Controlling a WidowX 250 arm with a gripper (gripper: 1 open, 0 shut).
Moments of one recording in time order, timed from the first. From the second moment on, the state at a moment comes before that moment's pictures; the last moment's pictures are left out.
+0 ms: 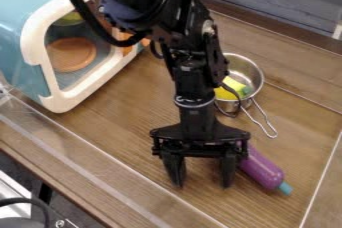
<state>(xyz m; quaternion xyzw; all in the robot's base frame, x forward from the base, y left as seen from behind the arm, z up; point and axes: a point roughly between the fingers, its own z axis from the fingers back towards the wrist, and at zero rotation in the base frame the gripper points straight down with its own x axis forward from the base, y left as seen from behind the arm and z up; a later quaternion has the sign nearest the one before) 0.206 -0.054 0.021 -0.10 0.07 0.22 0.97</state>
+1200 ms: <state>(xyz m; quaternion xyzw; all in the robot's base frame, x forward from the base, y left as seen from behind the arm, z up) 0.212 -0.028 0.039 -0.12 0.07 0.23 0.96</state>
